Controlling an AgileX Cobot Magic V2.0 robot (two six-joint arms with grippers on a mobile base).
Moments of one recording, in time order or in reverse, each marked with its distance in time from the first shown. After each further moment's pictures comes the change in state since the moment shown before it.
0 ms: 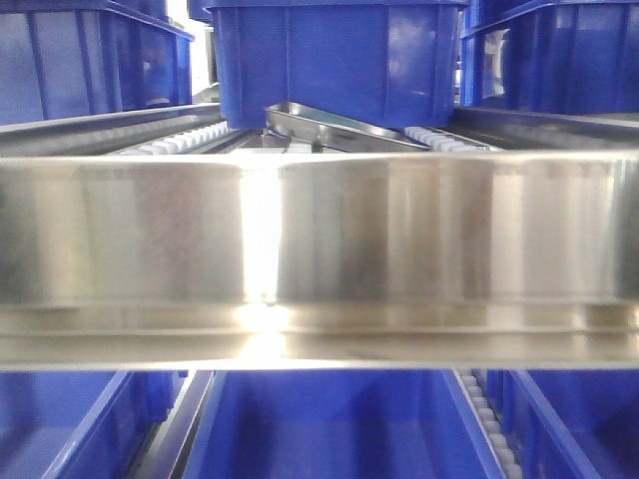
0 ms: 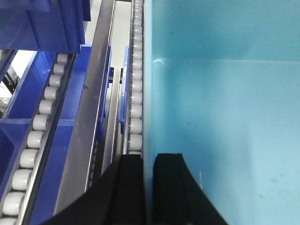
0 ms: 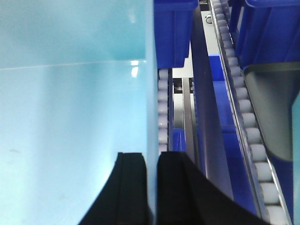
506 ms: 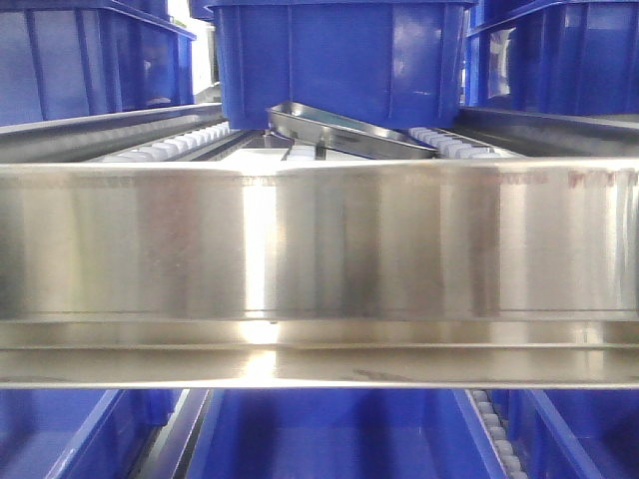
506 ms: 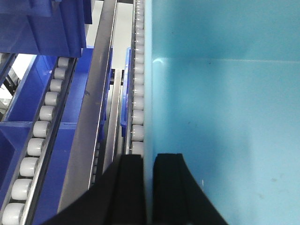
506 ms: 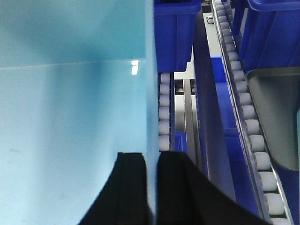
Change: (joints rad) left arm 0.000 0.000 0.000 -0.002 0.000 0.000; right arm 0.000 0.000 0.000 0.000 0.002 0.000
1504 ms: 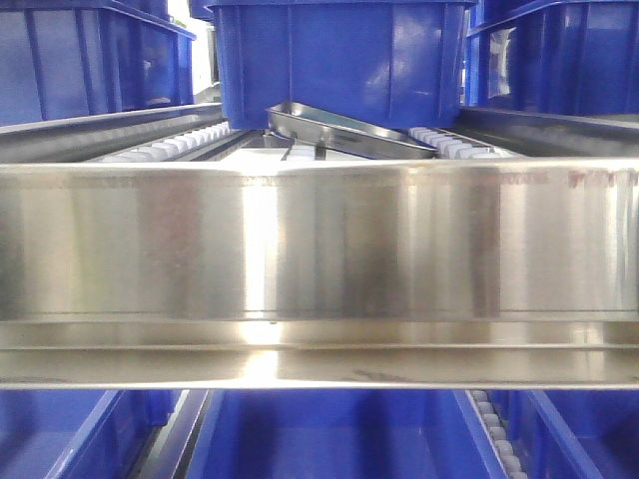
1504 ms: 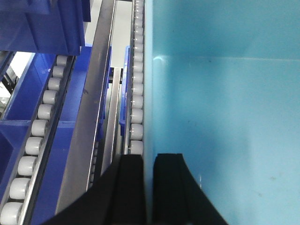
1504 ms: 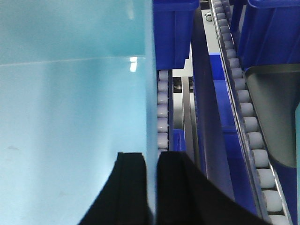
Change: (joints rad) left arm 0.000 0.000 0.001 -0.005 0.000 -0.002; right arm 0.000 0.000 0.000 0.000 0.007 0.000
